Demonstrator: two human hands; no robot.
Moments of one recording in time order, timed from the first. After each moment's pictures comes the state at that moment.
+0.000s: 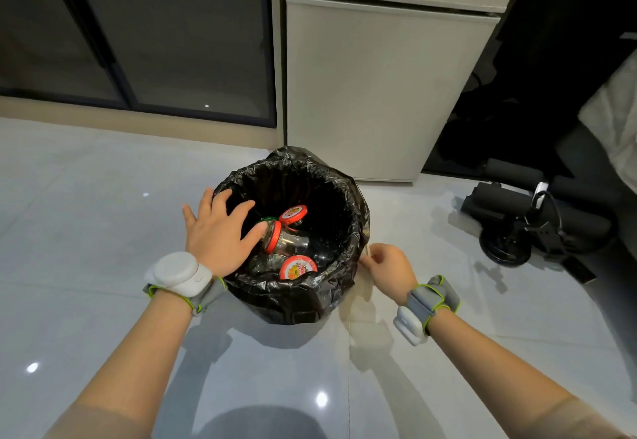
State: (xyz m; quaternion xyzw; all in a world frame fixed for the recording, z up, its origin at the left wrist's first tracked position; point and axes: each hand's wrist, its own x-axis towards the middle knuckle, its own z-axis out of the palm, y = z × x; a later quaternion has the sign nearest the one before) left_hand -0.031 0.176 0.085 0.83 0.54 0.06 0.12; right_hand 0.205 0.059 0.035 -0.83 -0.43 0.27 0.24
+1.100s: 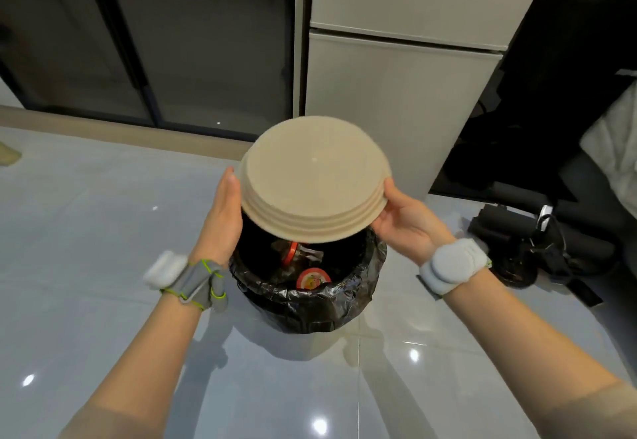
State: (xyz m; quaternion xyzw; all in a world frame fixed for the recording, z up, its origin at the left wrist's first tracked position) left_hand -0.040 0.177 0.131 0.60 0.50 0.39 0.48; right_hand 0.187 0.097 0.163 -0.36 -0.04 0.66 0.66
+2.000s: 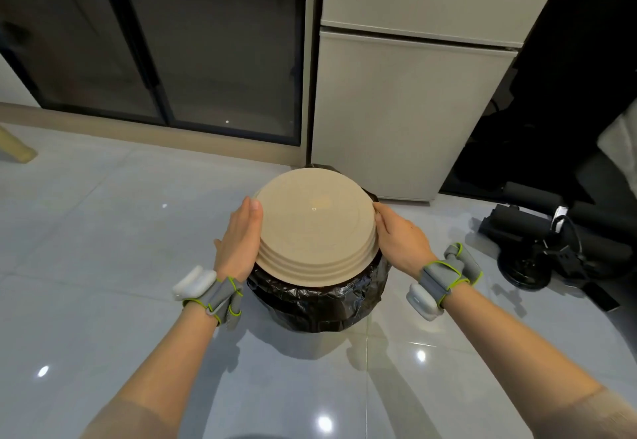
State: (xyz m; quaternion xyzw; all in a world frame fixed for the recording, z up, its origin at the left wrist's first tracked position) left_hand -0.042 0.168 0.093 0.62 0.57 0.29 0.45; right_hand 0.182 0.091 0.120 -0.81 -0.53 0.18 0.16
